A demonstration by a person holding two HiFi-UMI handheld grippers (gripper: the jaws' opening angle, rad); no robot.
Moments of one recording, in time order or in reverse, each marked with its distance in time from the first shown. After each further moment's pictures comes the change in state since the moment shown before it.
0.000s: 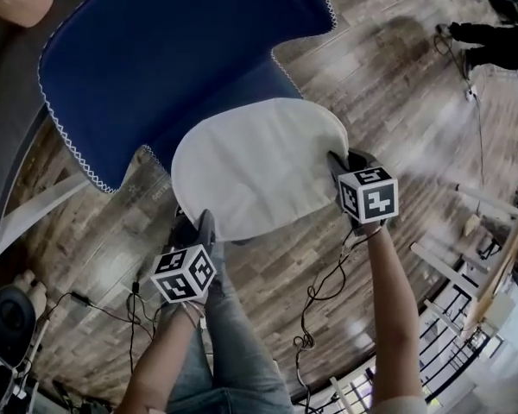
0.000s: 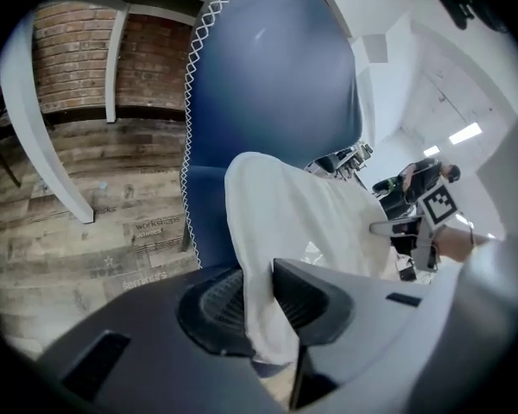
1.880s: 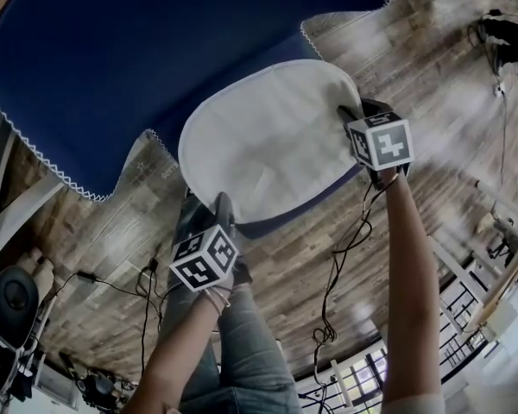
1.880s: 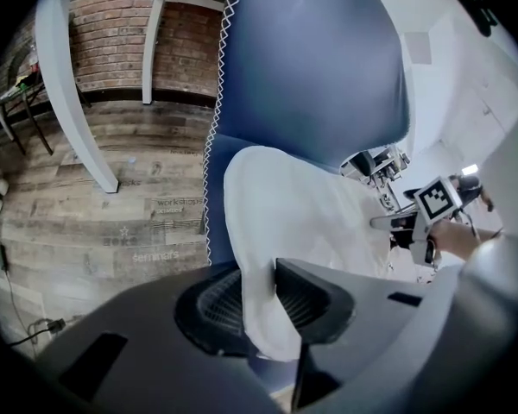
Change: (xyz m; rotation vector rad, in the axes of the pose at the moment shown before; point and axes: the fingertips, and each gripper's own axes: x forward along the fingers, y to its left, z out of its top) left arm 0.044 0.024 -0.023 -0.171 0.028 0.159; right arm 0.103 -0.019 0.037 -0.139 0.082 0.032
